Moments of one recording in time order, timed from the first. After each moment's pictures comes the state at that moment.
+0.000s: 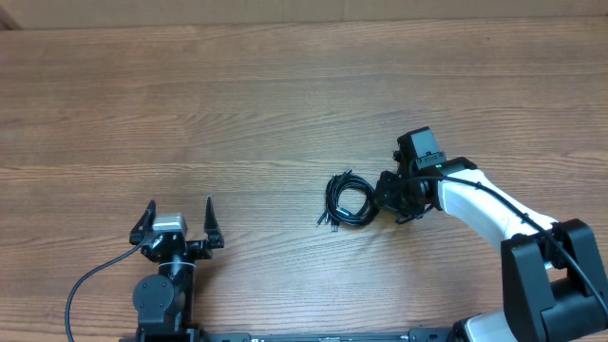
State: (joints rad) left arm 0.01 0.01 0.01 -0.08 -0.04 -0.03; right arm 0.28 1.66 0.87 -0.55 -0.32 0.60
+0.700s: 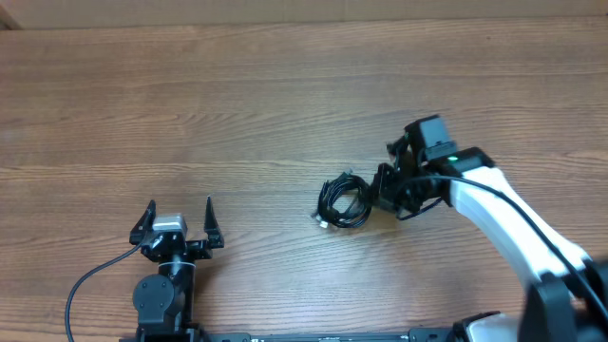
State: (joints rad) left arm 0.01 0.01 0.01 -0.08 -0.04 -0.03; right arm 0.28 1.51 1.00 -0.76 -0.60 0.58
